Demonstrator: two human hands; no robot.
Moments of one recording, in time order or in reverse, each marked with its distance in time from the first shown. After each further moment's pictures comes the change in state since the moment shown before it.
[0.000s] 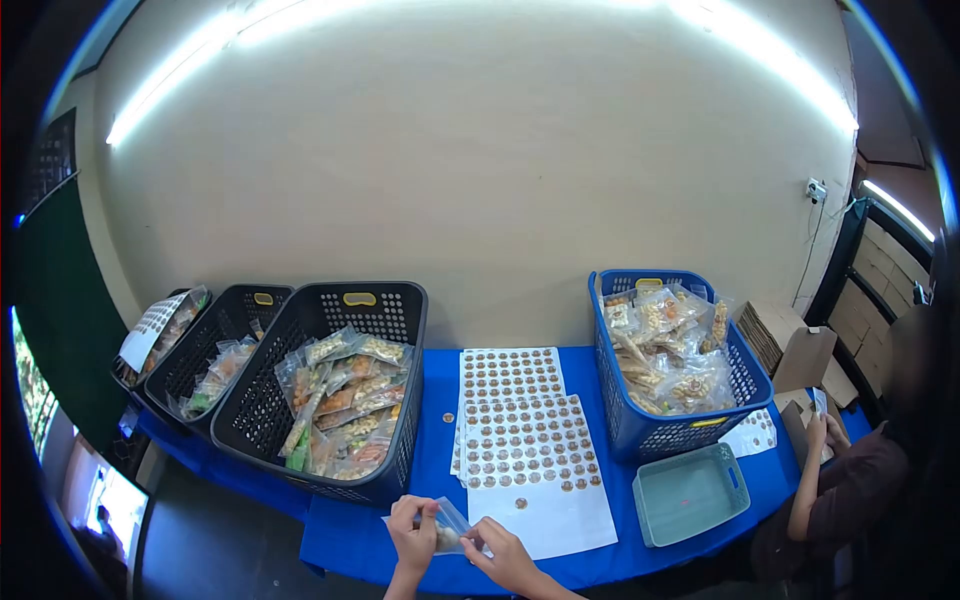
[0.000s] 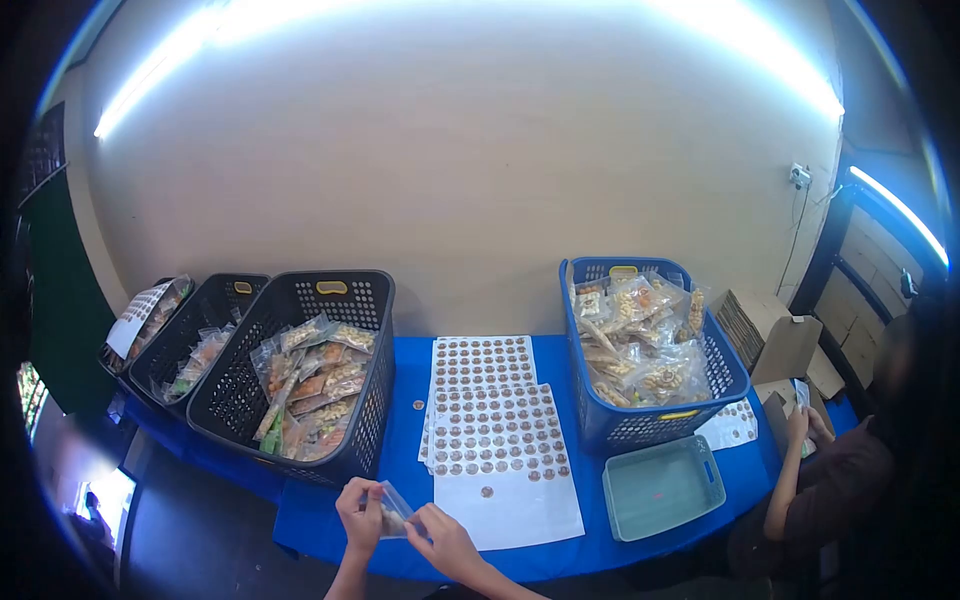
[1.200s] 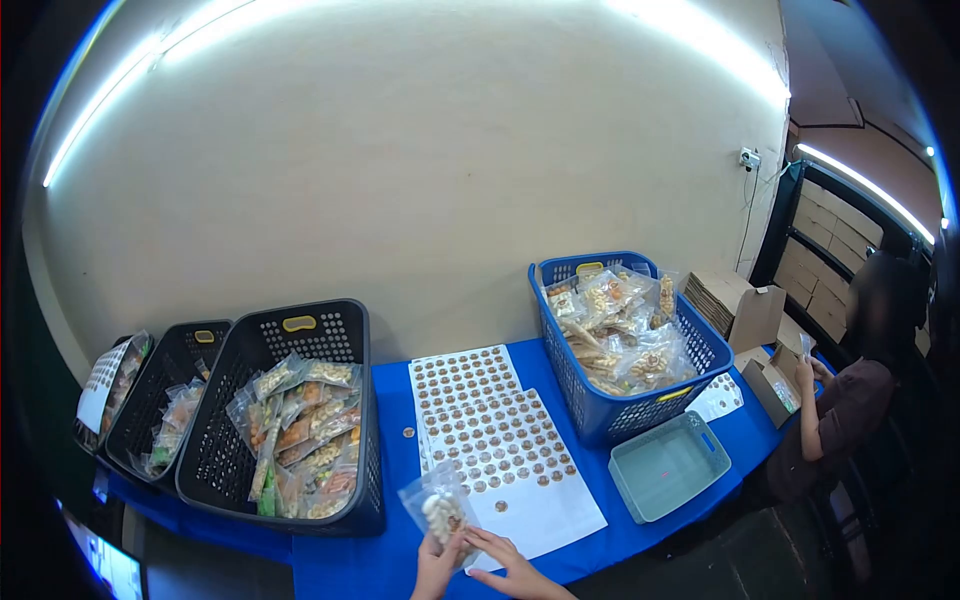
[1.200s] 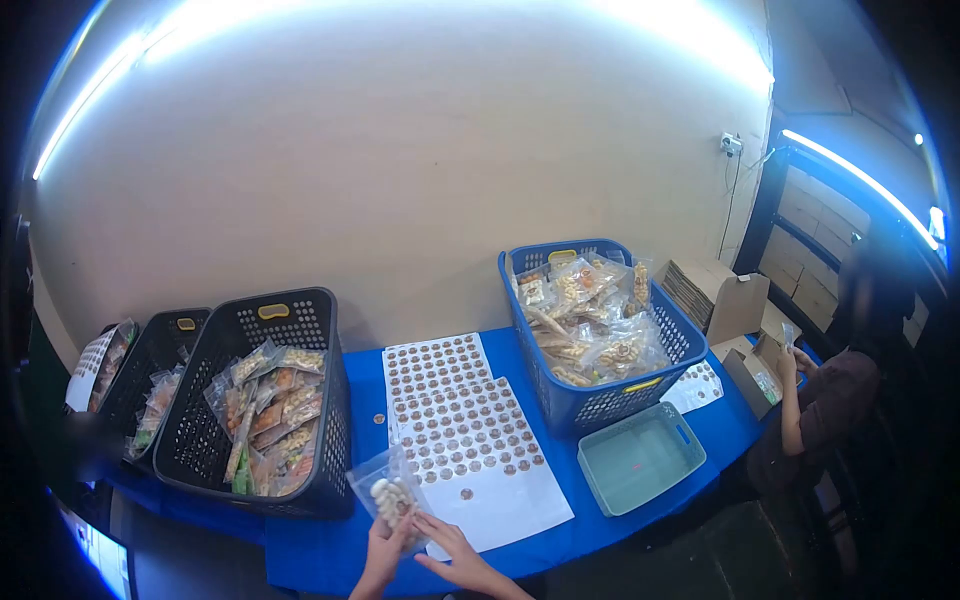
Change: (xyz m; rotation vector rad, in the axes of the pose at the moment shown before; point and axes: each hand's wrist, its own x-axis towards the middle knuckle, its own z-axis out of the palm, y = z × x) left_hand -0.047 -0.039 0.030 -0.775 -0.502 -0.771; right_hand -0.035 0.052 0.018 -0.012 0.036 0.019
